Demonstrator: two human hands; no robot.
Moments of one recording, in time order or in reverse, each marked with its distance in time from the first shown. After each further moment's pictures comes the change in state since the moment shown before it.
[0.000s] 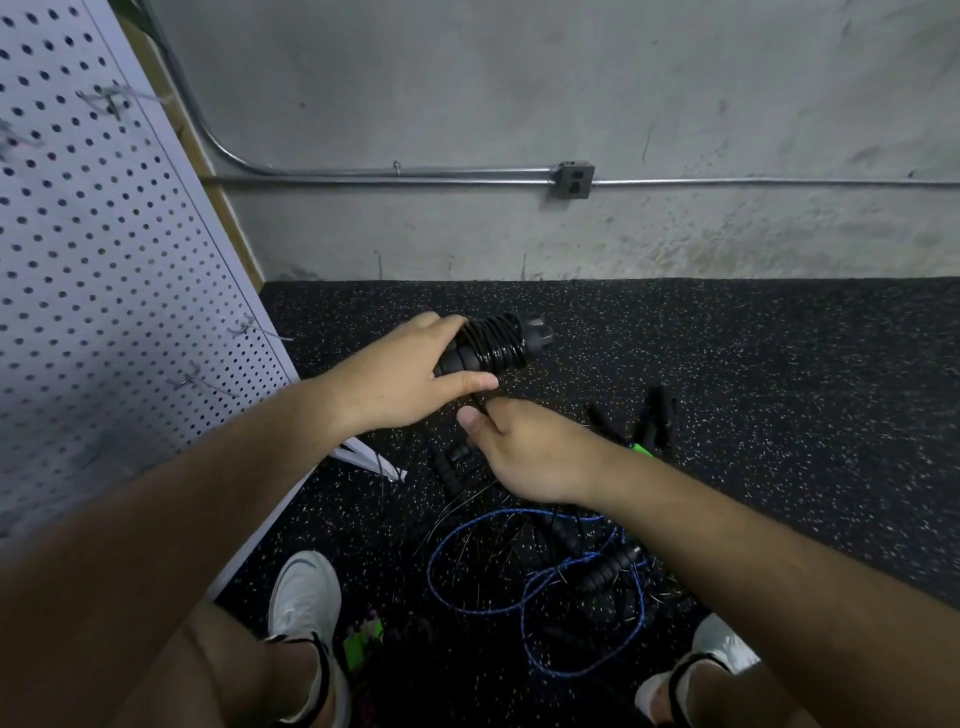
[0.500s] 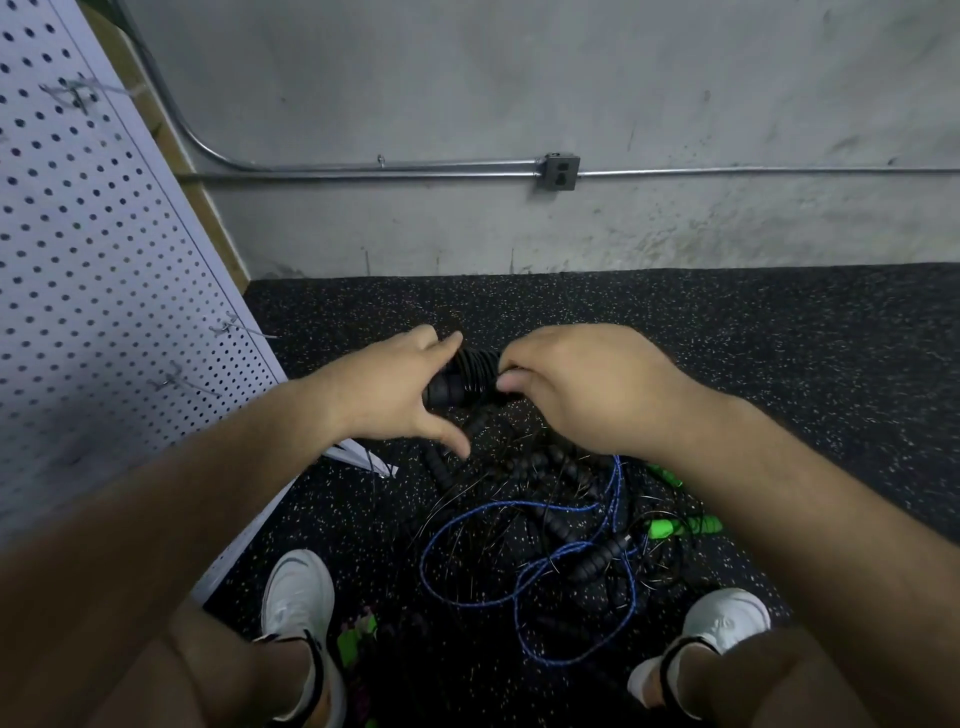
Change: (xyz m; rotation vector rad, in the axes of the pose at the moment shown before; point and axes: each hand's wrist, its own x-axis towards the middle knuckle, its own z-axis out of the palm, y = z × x) left_hand -0.002 0.002 0.005 0.294 -0.244 0.030; right_hand -0.029 0.004 -0.061 -0.652 0.263 -0.185
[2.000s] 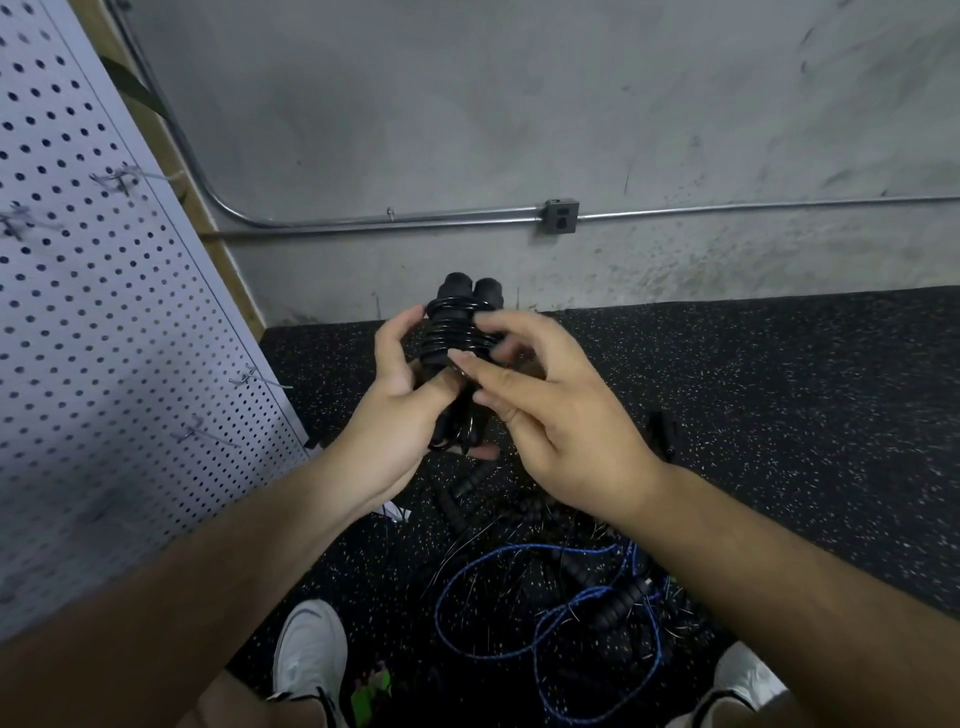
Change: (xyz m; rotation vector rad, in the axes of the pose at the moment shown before) left_hand -0.031 0.056 -0.022 -1.596 0.534 -0.112; right_hand 0.016 -0.010 0.038 0.511 0.703 -0.269
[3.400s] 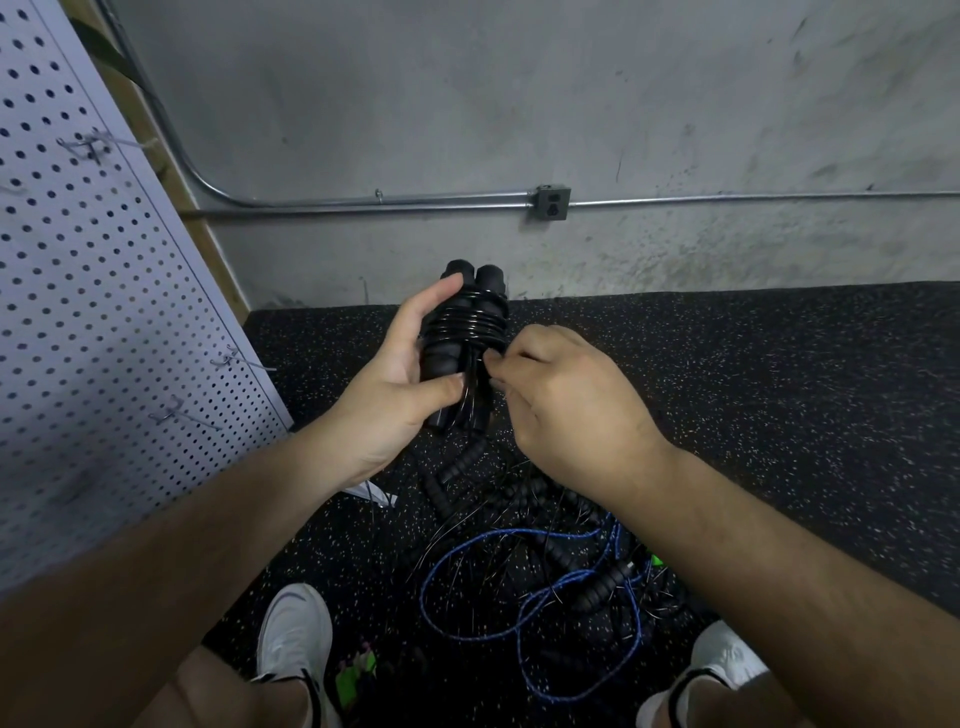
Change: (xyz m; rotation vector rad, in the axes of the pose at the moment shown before) left_hand 0.007 -0.009 -0.009 0.154 -0.249 0.119; right_hand -0.003 0.001 -0.009 -0.421 -0.085 0.055
